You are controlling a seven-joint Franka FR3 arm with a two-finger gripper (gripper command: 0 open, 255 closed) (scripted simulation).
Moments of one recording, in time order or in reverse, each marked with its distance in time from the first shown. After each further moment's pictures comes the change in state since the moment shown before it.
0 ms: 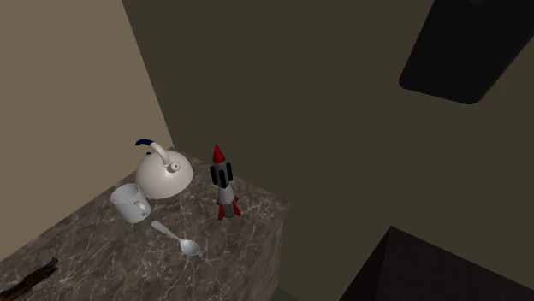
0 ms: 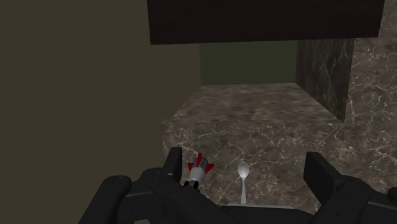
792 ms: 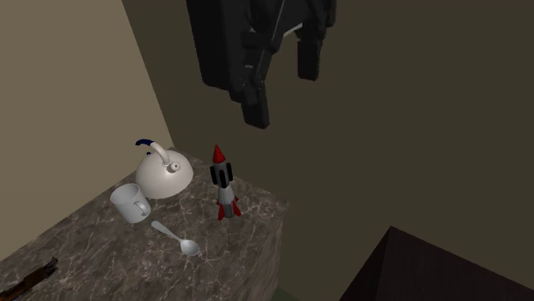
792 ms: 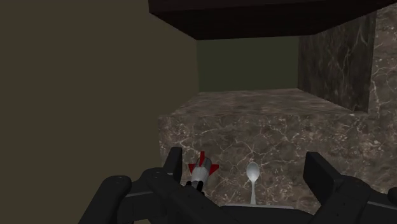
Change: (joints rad) arm -0.033 0.403 -0.075 0.146 -0.015 0.174 -0.062
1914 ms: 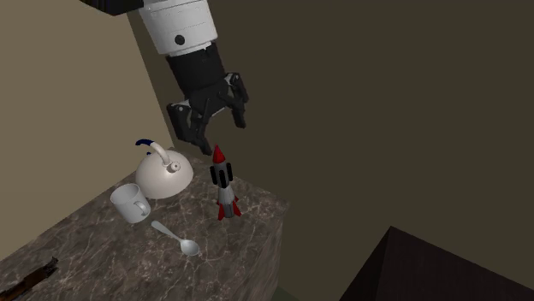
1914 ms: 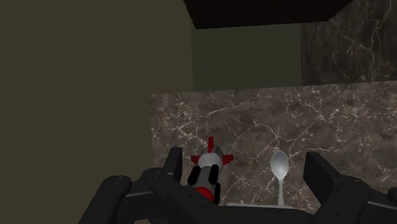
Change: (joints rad) arm -0.057 0.733 -0.053 0.521 0.068 0.061 -0.114
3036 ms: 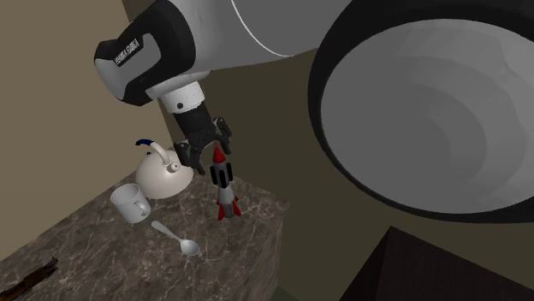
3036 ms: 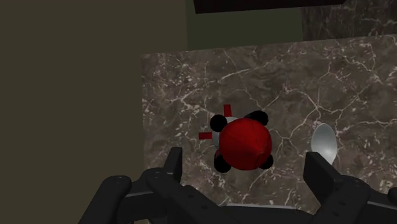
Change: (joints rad) arm -0.080 0.731 0.011 0.864 0.049 -0.254 -0.056
